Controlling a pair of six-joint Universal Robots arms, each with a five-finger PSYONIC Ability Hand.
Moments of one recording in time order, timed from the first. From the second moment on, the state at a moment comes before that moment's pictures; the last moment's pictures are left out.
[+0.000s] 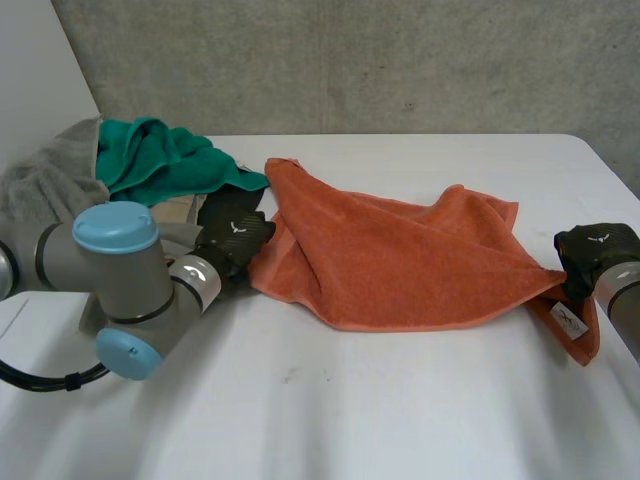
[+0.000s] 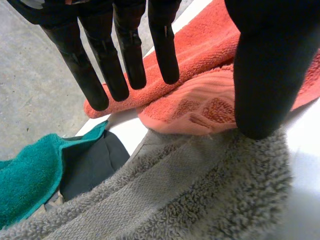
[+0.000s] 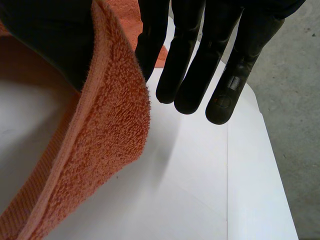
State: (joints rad) left arm 4.30 -2.30 -1.37 3.44 -1.36 3.70; right arm 1.64 -1.16 1.65 -0.11 1.57 2.65; left_hand 0.60 0.59 0.59 0.59 0.42; right_hand 0.99 1.18 1.19 1.19 1.00
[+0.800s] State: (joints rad) left arm 4.27 -1.74 -1.57 3.03 -1.50 3.74; right arm 1.64 -1.39 1.64 0.20 1.58 2.26; left_hand 1.12 1.18 1.19 1.20 0.98; right_hand 0.99 1.18 1.19 1.19 1.00
